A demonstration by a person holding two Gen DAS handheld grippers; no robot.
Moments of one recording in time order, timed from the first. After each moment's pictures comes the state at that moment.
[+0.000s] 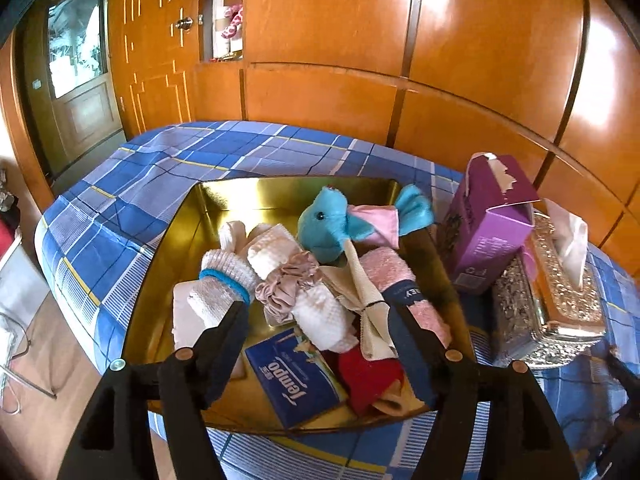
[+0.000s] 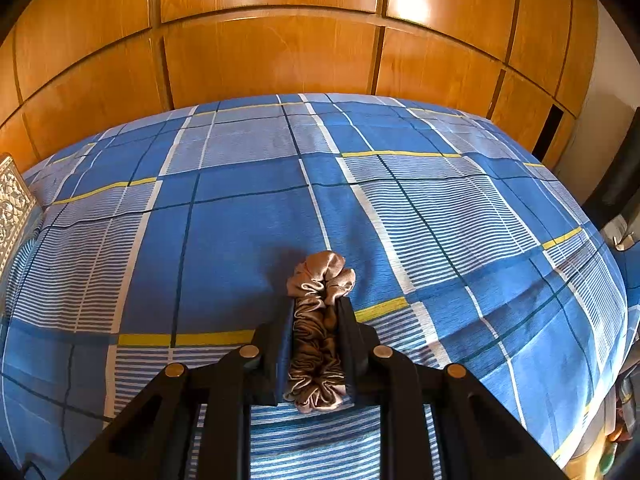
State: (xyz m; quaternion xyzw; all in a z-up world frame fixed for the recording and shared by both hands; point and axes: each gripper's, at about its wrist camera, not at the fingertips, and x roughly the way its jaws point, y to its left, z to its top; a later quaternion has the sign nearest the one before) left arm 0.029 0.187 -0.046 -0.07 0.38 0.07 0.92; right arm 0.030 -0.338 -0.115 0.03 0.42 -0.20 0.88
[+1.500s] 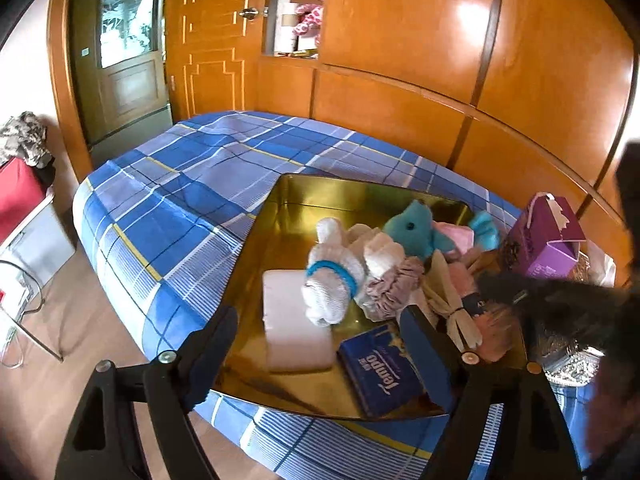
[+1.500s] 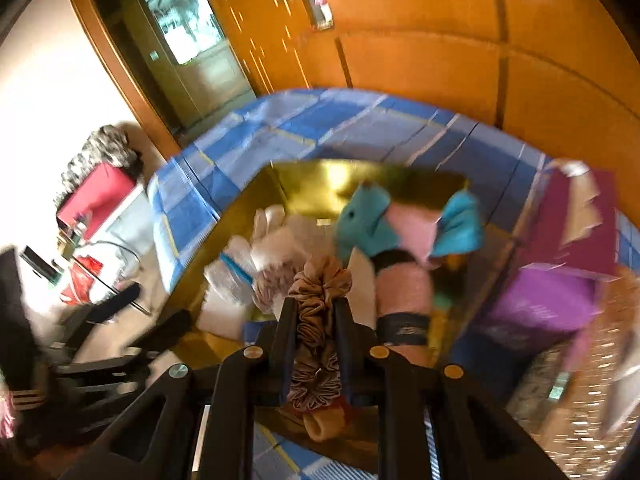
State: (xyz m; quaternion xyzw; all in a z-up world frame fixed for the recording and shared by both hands) left arm -0.004 0.256 -0.045 -0.12 0.37 0.15 0.91; right arm 0.102 0.123 -0.052 -0.07 0.49 0.35 0.80
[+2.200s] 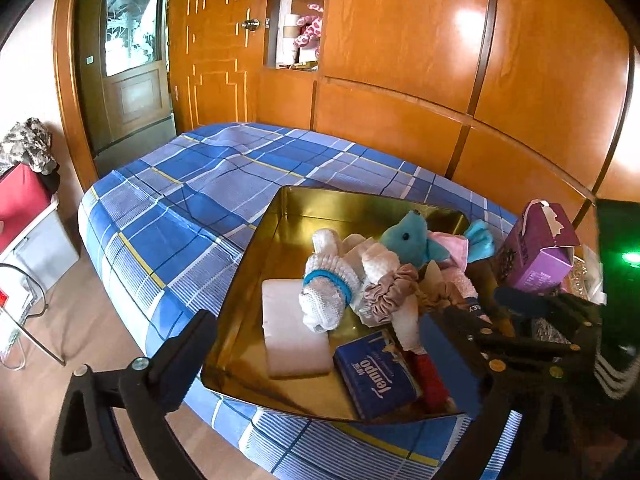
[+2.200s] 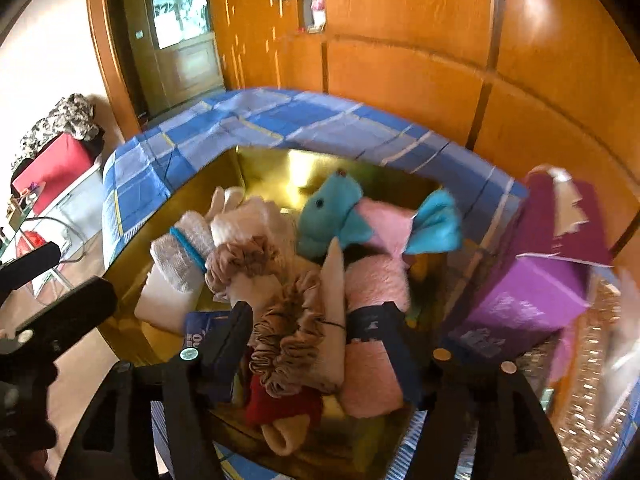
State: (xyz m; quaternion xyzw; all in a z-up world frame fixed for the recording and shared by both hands) left arm -0.008 0.245 -0.036 -0.11 0.35 0.16 0.91; right arm 0.084 0.122 -0.063 -0.15 0.42 0.28 0.85
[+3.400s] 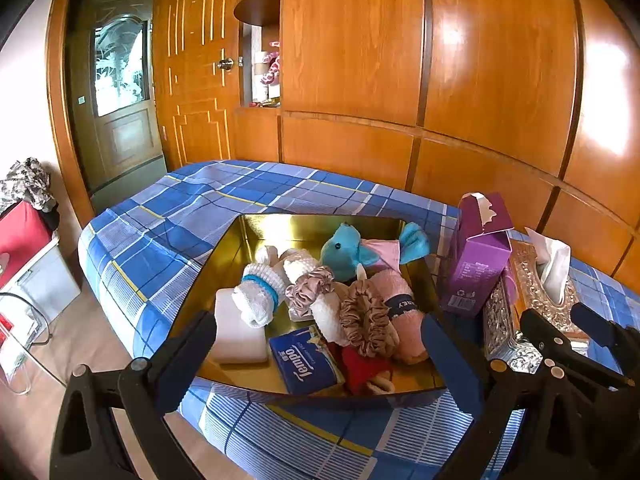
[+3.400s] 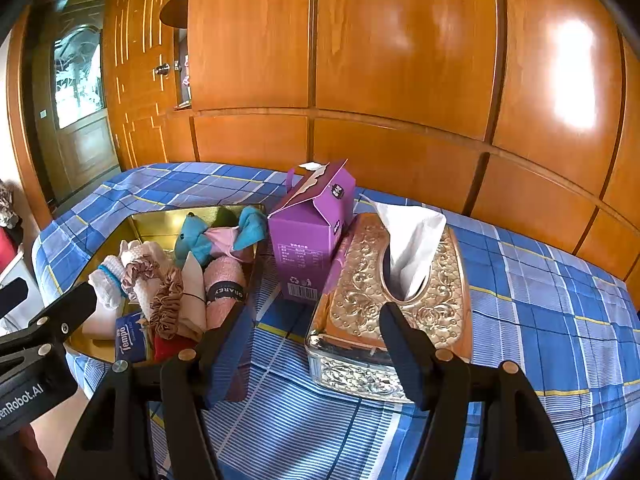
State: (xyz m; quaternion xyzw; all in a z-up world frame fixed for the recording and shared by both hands) left arm -0.030 0.161 -0.014 -0.07 0.31 0.15 0.94; right arm 0.015 0.004 -0.015 -0.08 0.34 0.09 0.93
